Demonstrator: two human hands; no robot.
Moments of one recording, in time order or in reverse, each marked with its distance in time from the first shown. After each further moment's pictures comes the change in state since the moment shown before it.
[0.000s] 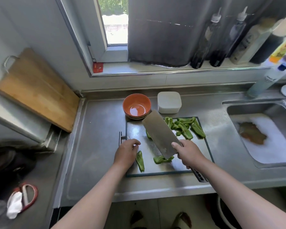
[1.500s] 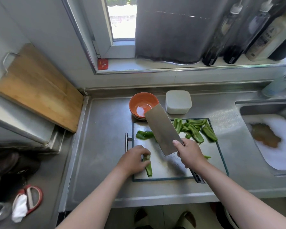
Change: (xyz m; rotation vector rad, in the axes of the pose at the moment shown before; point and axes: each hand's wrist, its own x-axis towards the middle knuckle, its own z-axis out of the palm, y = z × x) left_hand 0.009 -0.019 -0.006 0.083 -0.336 0.135; right_hand 0.037 -0.010 0.031 0.082 0.102 -0.040
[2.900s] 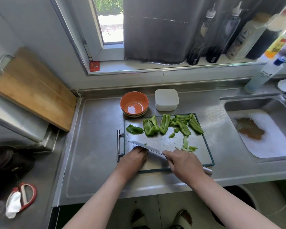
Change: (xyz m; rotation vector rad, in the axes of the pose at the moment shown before) left_hand -0.024 0.022 0.038 0.345 0.218 0.347; right_hand -0.061 0.053 -0.005 -0.828 0.183 -0.647
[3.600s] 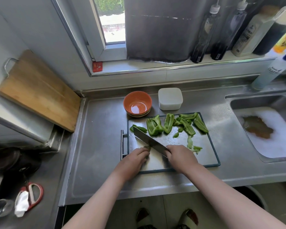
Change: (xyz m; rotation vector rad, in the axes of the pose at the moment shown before) left_hand -0.013 -0.013 -0.007 -0.161 -0.099 -0.029; right_hand 0.038 -0.012 -0.001 0.287 -0.321 0.308
